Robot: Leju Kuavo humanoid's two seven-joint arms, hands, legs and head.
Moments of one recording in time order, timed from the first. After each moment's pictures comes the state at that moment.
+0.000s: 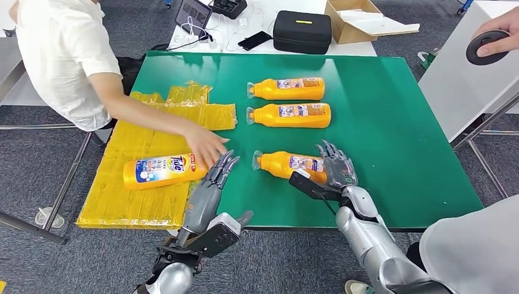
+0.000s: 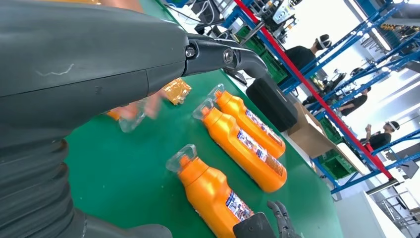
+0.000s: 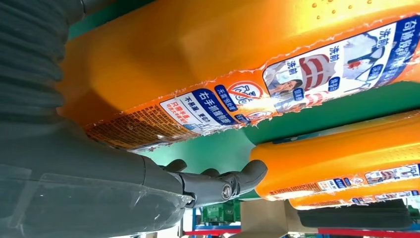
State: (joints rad) left arm -0.15 -0.11 -0.71 -1.27 -0.55 0.29 -0.41; right arm -0.52 -0.05 0.22 -0.61 1.04 -0.38 -0.14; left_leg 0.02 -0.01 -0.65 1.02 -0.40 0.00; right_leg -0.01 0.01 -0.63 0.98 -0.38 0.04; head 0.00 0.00
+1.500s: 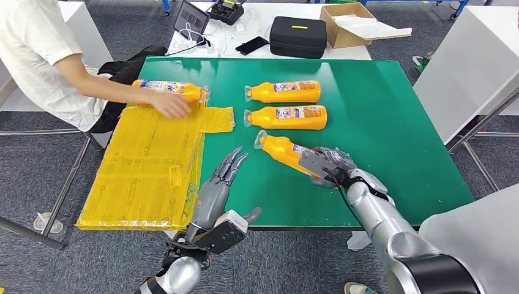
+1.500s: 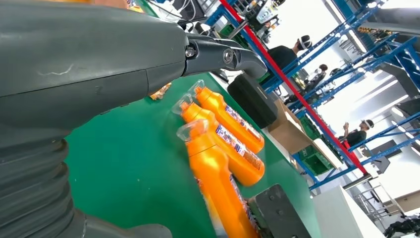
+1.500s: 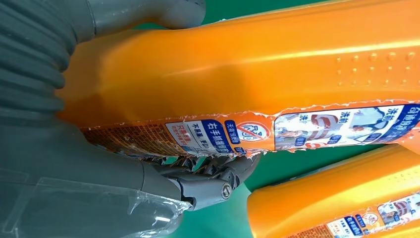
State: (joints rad) left arm -0.22 -0.13 -0.76 -1.18 -0.49 0.34 -0.46; right arm -0.66 -0.08 0.19 -0.46 0.82 0.07 -0.21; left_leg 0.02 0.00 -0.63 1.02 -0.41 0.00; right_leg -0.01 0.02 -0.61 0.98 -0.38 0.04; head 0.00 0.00
